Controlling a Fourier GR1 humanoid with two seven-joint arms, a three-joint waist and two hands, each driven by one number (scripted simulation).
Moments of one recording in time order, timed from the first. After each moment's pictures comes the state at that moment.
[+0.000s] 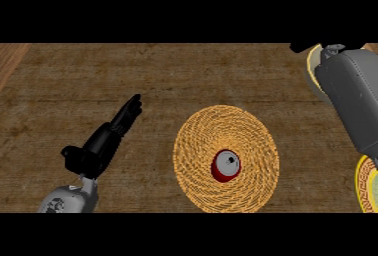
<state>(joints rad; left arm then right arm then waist) -0.14 0.17 -0.20 -1.59 0.07 -0.10 0.08 -1.04 -0.45 0.17 -0.75 0.85 -0.34 0.78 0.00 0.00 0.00</state>
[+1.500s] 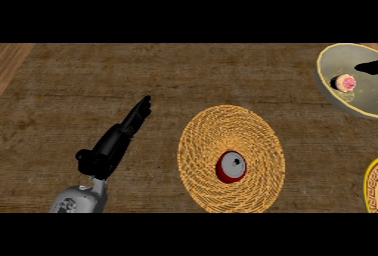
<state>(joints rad) -0.14 0.12 -0.22 -1.57 0.01 -0.11 0.06 -0.99 -0.68 -0.23 -0.30 0.63 -0.42 0.21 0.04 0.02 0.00</state>
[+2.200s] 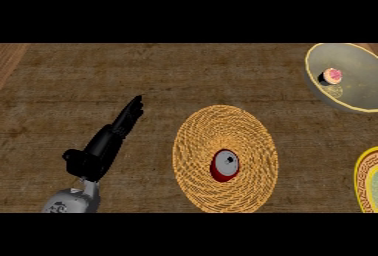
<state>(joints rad) -0.12 0.13 -0.18 -1.61 0.03 -0.12 0.09 -0.79 -0.79 -0.52 -0.38 0.34 -0.52 0.03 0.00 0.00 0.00</state>
